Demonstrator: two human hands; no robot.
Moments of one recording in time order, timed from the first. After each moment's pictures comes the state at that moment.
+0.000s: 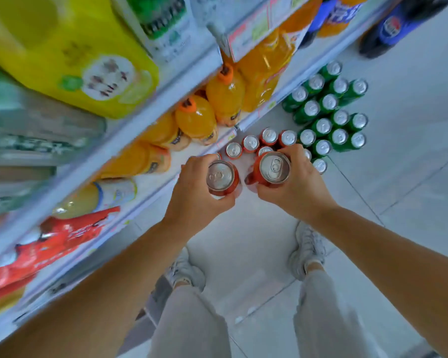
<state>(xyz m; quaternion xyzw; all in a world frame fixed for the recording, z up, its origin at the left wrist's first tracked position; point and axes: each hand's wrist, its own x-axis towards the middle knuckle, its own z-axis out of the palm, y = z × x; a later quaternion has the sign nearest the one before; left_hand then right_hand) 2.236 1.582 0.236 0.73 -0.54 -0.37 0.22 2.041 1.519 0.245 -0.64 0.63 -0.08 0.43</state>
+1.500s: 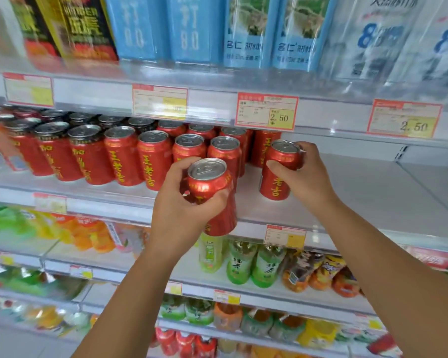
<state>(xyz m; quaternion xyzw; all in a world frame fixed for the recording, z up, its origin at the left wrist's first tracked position) 2.456 1.790 0.882 0.68 -0.28 0.05 0.68 2.419 1.560 0.893 -0.81 0.21 -0.31 0.44</state>
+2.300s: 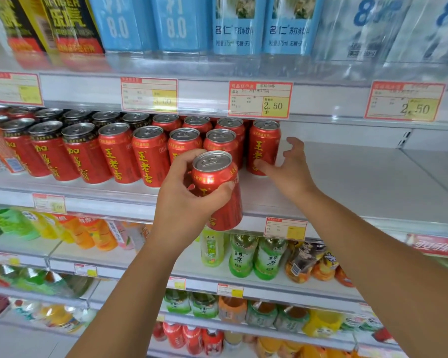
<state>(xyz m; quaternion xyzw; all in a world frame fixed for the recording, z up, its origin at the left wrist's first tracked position) 2.454 1.783 0.887 0.68 -0.29 0.03 0.67 2.451 1.556 0.869 -0.81 0.25 -0.29 0.44</state>
